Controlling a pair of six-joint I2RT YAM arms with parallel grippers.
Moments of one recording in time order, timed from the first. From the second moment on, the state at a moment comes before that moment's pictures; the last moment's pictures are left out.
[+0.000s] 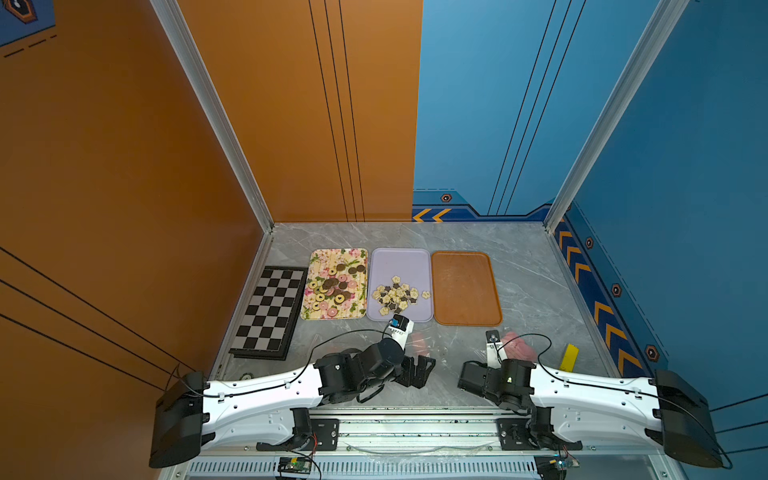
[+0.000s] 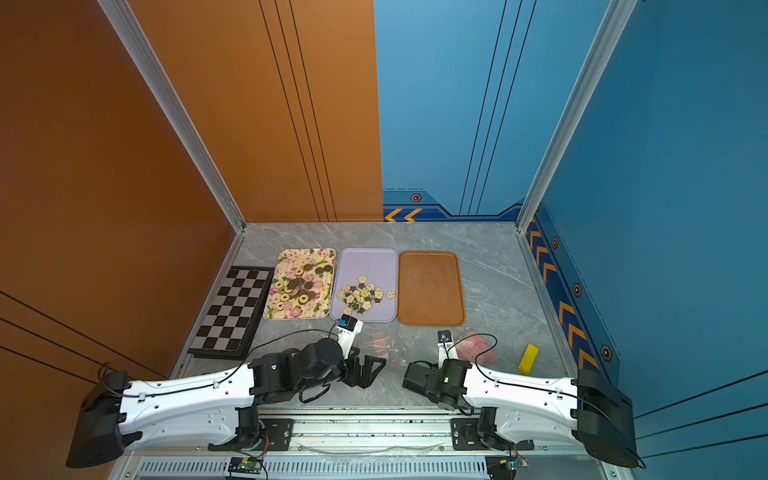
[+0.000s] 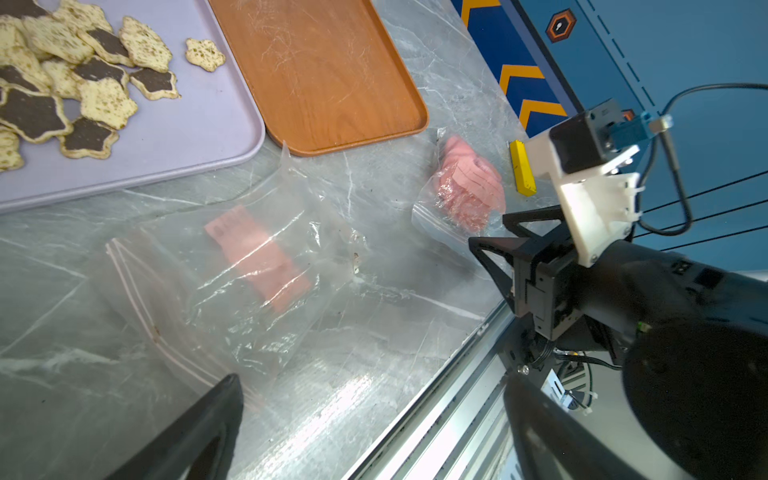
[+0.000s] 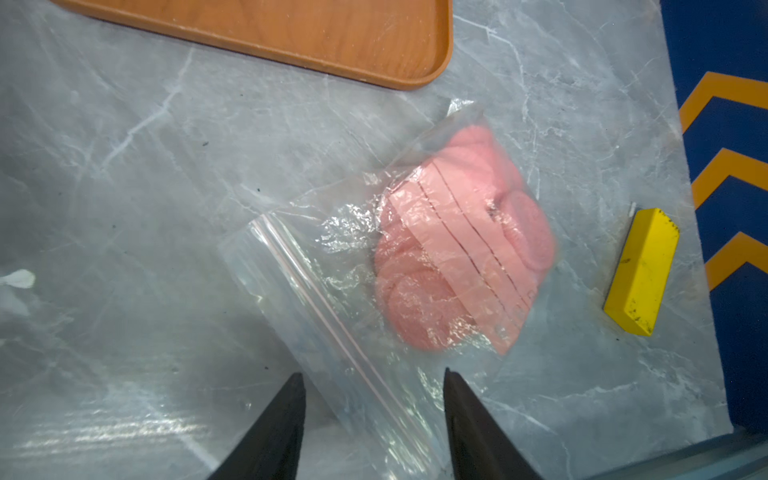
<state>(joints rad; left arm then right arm) -1.20 1.05 0.62 -0.16 -0.18 -0.78 1.19 1.10 0.56 -1.04 0.64 1.12</state>
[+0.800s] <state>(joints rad) -1.23 0.87 0.51 -0.16 -0.28 -0.83 1.21 1.48 0.74 -1.12 0.56 1.07</state>
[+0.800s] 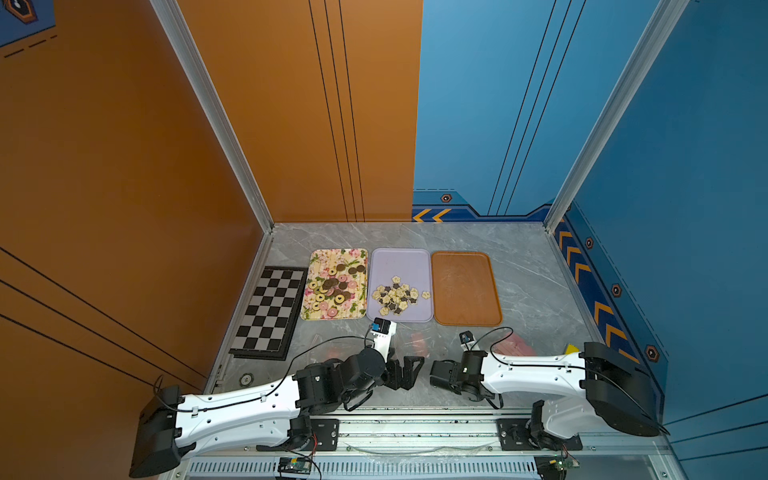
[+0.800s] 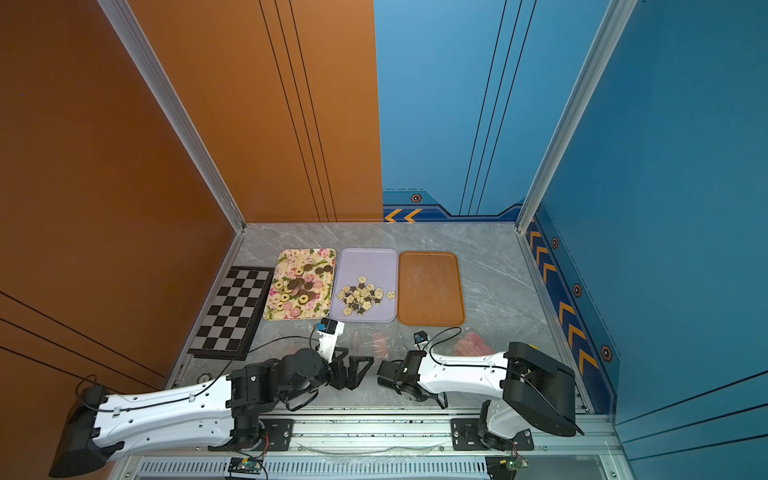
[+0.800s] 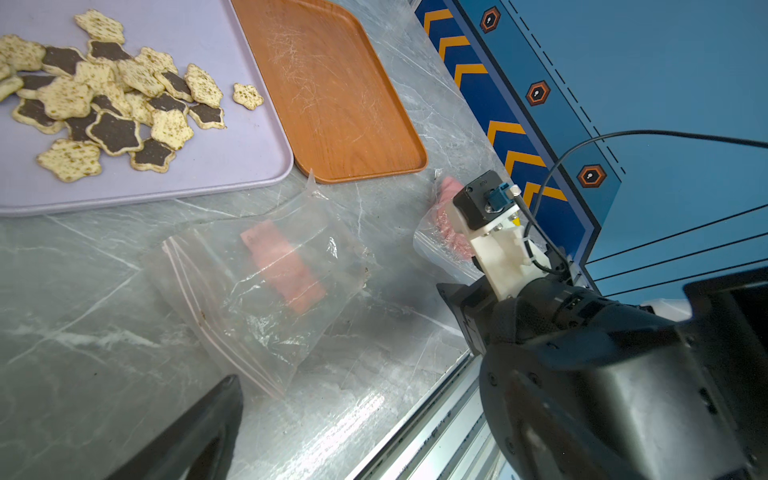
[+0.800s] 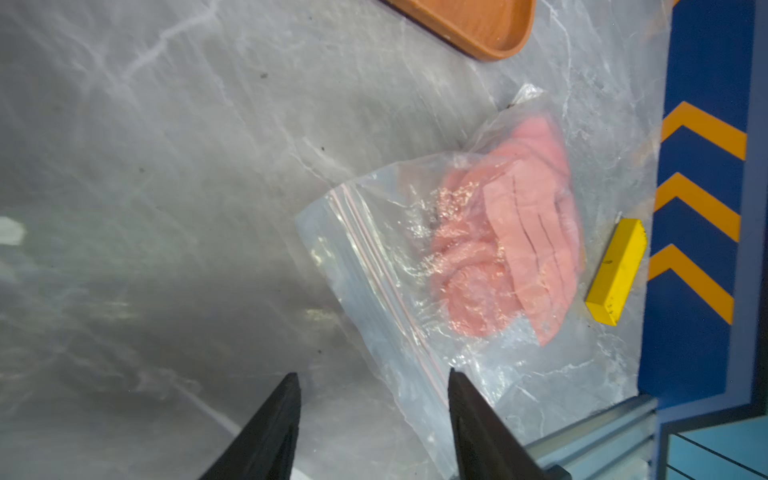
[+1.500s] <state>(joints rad) -1.27 0.74 0.54 -0.26 -0.33 -0.83 1.13 1.71 0.84 -1.23 0.53 0.94</state>
